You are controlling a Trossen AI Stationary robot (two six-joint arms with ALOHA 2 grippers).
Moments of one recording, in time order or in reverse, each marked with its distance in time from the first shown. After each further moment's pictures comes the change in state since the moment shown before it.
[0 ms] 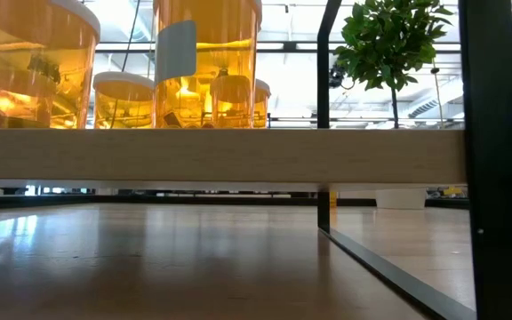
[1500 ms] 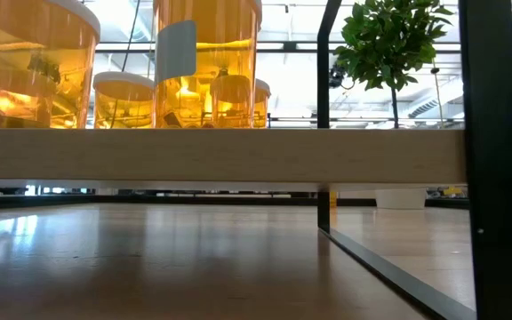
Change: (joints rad) left arm 0.539 0.070 0.129 0.578 0.655 1.022; right arm -0.030 0.320 0.001 0.426 -0.277 -0.134
